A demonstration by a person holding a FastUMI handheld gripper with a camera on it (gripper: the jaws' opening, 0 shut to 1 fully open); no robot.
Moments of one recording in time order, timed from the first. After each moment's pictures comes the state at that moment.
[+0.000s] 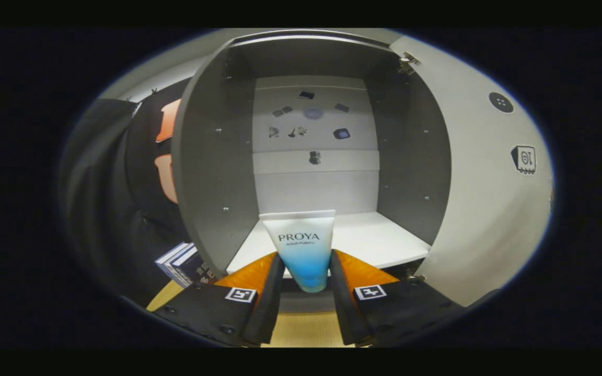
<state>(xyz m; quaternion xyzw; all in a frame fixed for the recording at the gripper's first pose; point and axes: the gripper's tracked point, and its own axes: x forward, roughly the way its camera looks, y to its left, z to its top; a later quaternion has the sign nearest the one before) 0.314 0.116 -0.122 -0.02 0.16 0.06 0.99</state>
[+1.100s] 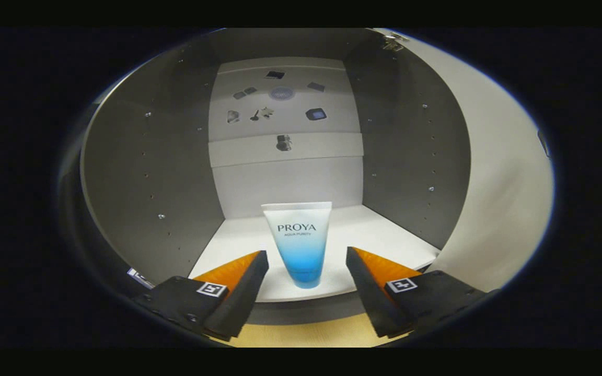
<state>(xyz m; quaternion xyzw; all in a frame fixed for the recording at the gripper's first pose) 0.373 0.086 -0.155 0.01 0.19 0.00 0.98</state>
